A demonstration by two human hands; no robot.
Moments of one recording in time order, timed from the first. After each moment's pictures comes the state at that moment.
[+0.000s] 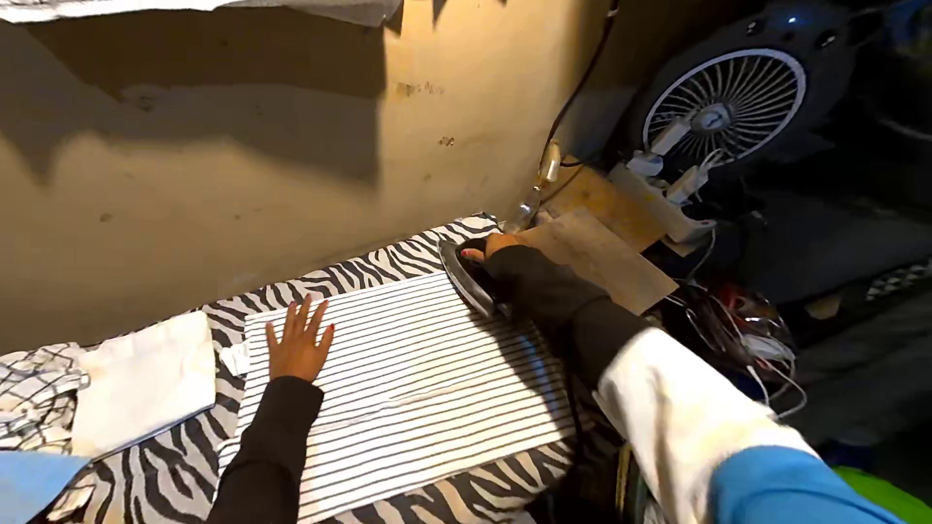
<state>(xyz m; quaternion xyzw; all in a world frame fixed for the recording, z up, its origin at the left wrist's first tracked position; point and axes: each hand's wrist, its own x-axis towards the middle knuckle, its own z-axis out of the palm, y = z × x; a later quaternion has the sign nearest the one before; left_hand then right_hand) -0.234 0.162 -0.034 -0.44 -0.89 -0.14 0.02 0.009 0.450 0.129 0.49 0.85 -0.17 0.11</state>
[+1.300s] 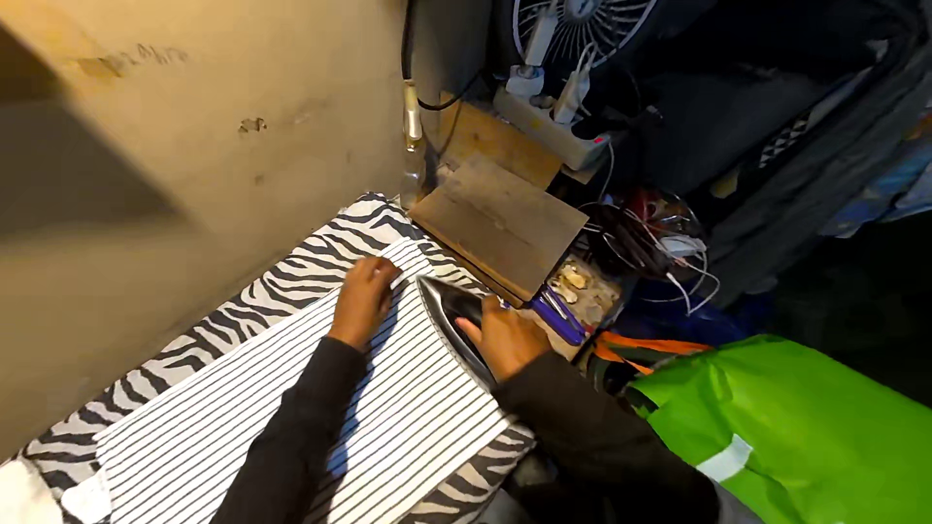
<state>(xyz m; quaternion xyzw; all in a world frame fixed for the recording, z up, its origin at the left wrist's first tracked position) -0.076 0.397 0.021 -0.75 -0.60 -0.27 -0.06 0.158 0.383 0.105 0.64 0.71 -0.28 0.11</state>
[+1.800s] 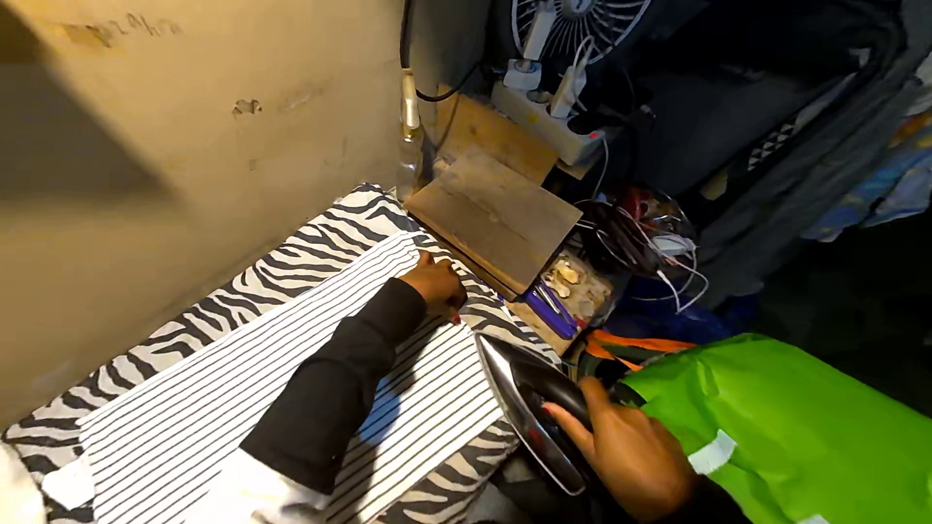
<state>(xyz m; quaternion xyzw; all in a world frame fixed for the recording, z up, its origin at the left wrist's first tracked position) 0.017 0.451 0.048 -0.86 -0.43 0.14 -0.23 0.278 0.290 0.102 0.65 0.73 -0.20 0.08</state>
